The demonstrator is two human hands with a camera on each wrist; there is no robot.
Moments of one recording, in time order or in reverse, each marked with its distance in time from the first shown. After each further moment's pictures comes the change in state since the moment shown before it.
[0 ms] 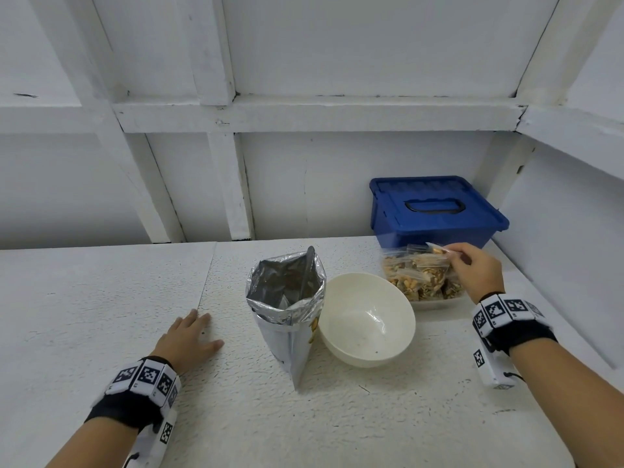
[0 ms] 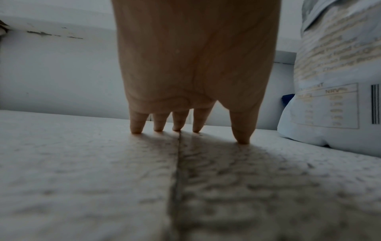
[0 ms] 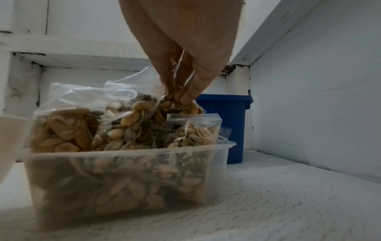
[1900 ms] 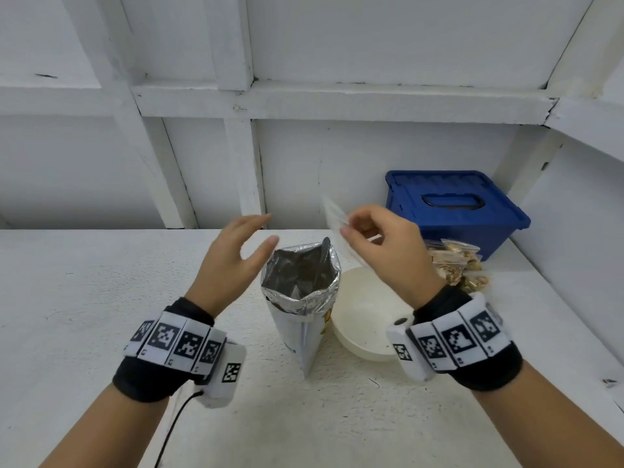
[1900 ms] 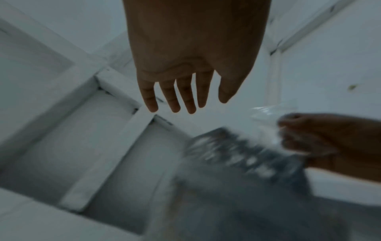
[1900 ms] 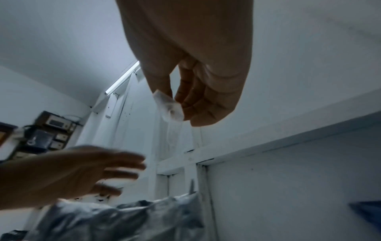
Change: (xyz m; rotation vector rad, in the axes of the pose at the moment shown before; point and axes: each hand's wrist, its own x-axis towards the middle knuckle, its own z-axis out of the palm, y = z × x) left_hand -0.078 0.115 -0.108 -0.592 0.648 0.592; right_hand -0.080 -0.195 0.020 0.346 -0.337 -0.441
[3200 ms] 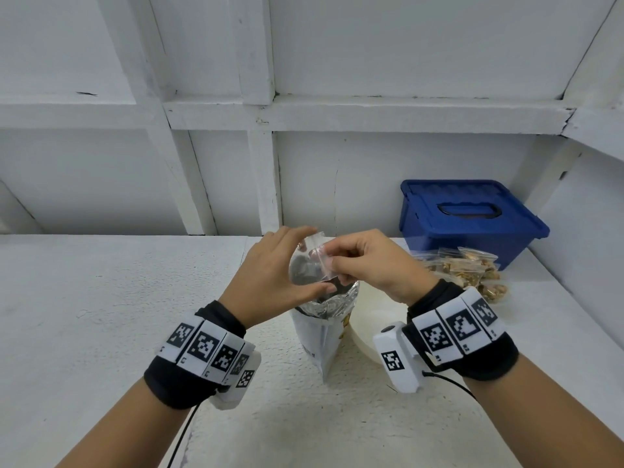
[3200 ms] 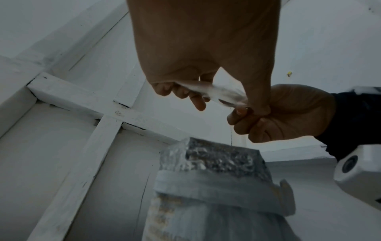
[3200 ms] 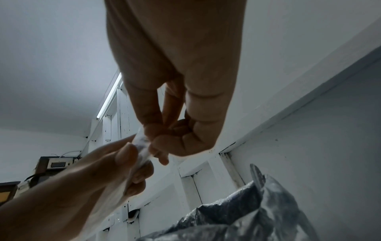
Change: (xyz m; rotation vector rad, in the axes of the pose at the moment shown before) left_hand -0.007 0.017 -0.003 0.176 -0.171 0.225; right_hand 0.011 -0.024 0.023 0.296 -0.442 0.288
